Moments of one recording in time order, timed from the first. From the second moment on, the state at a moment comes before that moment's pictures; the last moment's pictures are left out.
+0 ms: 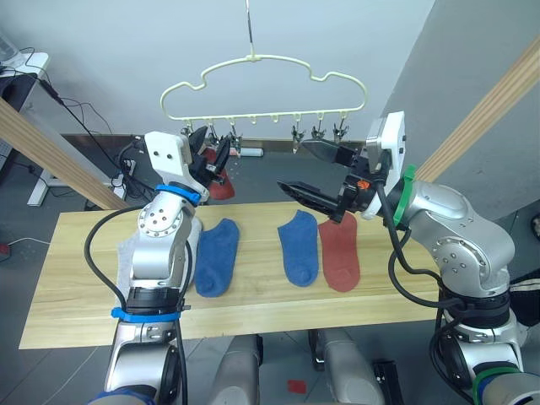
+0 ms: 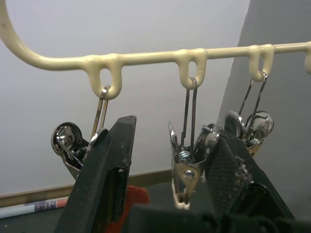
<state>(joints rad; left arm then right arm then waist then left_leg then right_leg) -0.54 0.32 0.12 0.05 -0.18 0.07 -0.30 -0.62 -0.39 0.02 -0.48 0.63 0.74 0.63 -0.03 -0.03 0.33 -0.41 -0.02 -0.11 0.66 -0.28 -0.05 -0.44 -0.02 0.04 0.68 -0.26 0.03</state>
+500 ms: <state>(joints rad) -0.55 0.32 0.12 0.05 -0.18 0.06 -0.30 -0.62 -0.39 0.03 -0.48 0.64 0.74 0.63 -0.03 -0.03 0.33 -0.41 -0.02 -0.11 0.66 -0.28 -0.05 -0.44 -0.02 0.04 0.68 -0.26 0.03</state>
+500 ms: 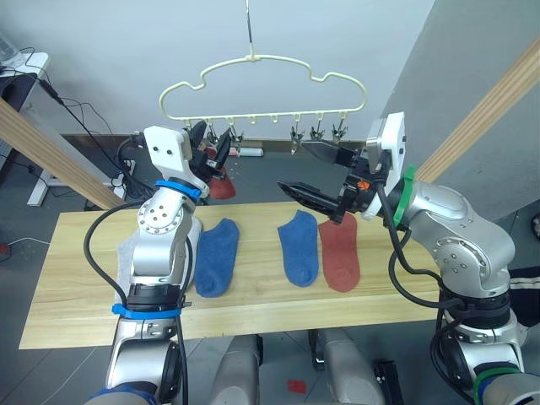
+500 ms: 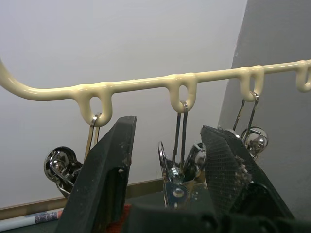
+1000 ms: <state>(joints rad) -0.55 0.32 0.12 0.05 -0.18 0.06 -0.32 -0.61 -0.39 0.03 -0.48 0.64 0.74 0.63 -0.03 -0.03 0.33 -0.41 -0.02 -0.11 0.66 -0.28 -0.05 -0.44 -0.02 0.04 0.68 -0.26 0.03</state>
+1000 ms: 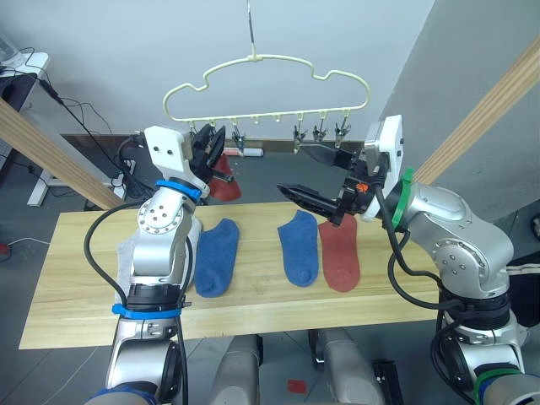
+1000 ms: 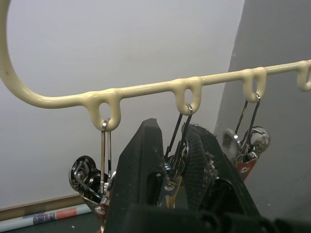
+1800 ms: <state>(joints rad) -0.66 0.46 0.26 -0.24 -0.69 1.09 -0.41 -0.54 -0.42 0.06 -0.44 0.56 0.66 0.63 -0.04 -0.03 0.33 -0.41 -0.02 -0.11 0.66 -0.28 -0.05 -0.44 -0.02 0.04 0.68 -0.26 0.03</state>
